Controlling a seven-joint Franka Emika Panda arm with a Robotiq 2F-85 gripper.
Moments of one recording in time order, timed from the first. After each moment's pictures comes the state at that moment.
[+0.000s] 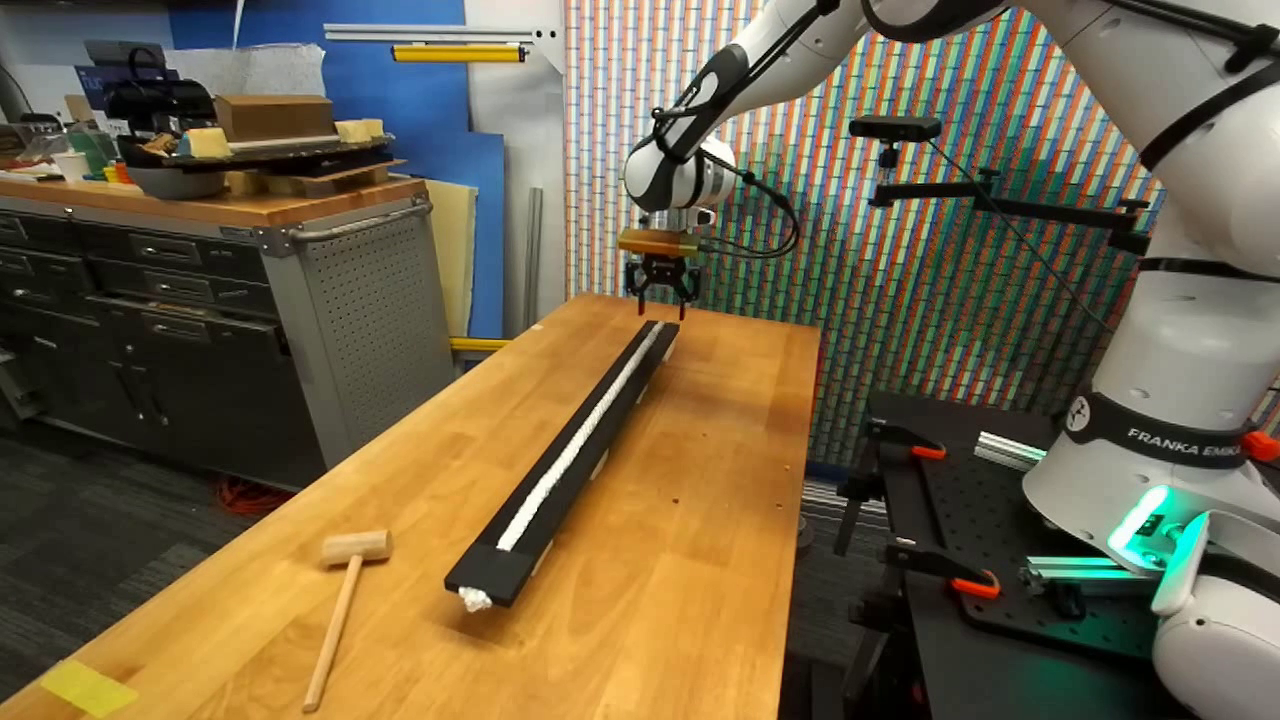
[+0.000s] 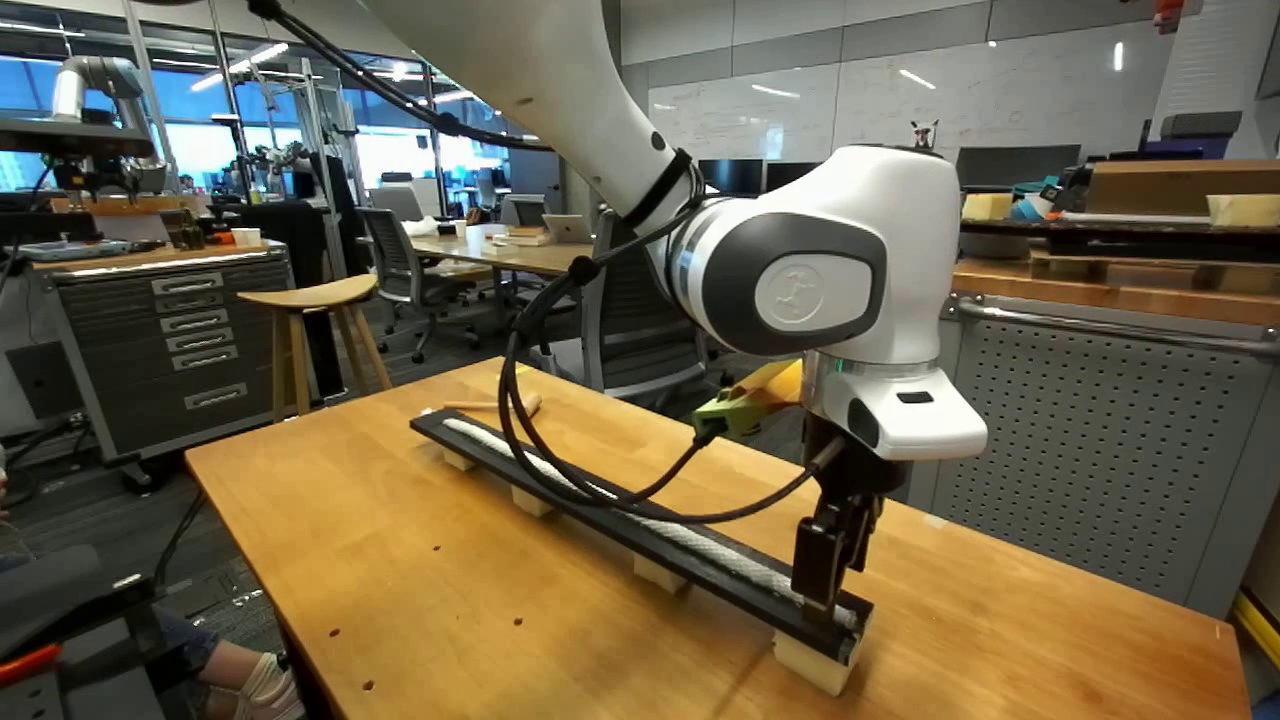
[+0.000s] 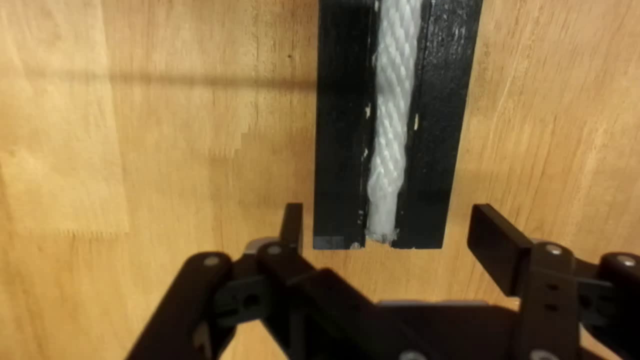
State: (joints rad) arm -0.29 0.79 -0.27 -1.61 0.25 2.36 0.86
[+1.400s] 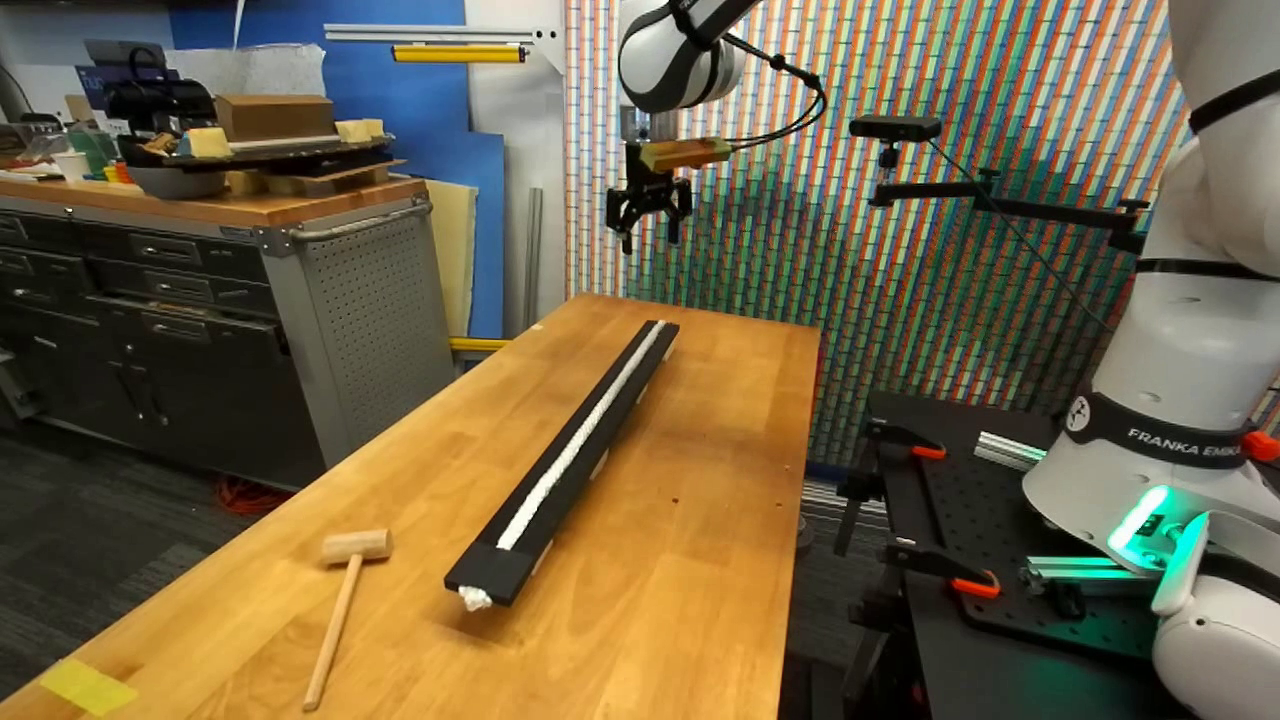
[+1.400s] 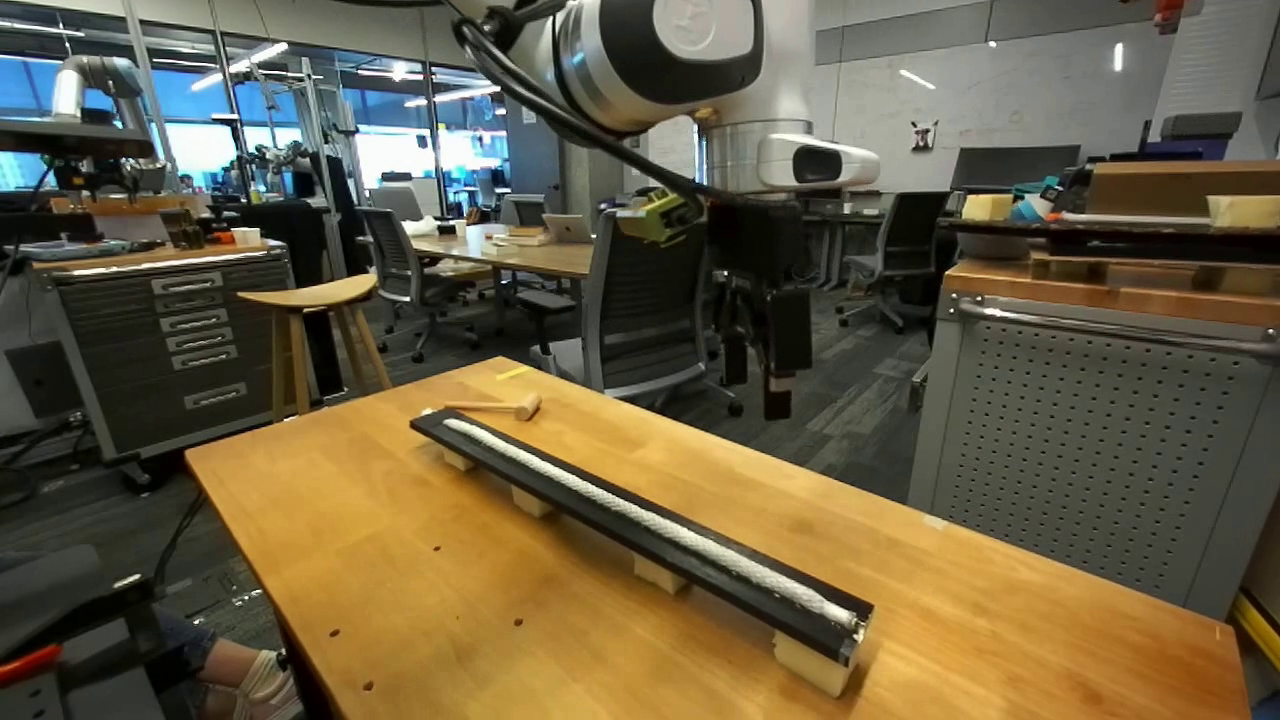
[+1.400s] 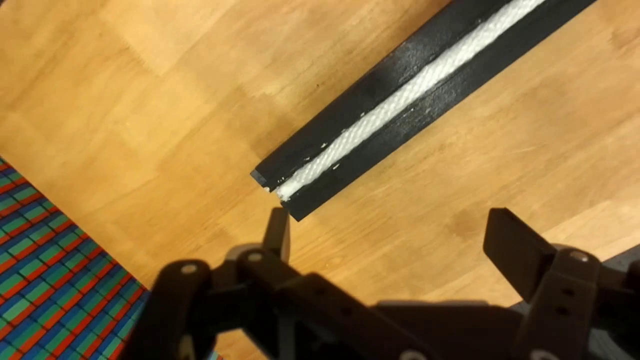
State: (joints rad) arm -0.15 0.42 -0.26 -1.80 0.00 2.22 0.30
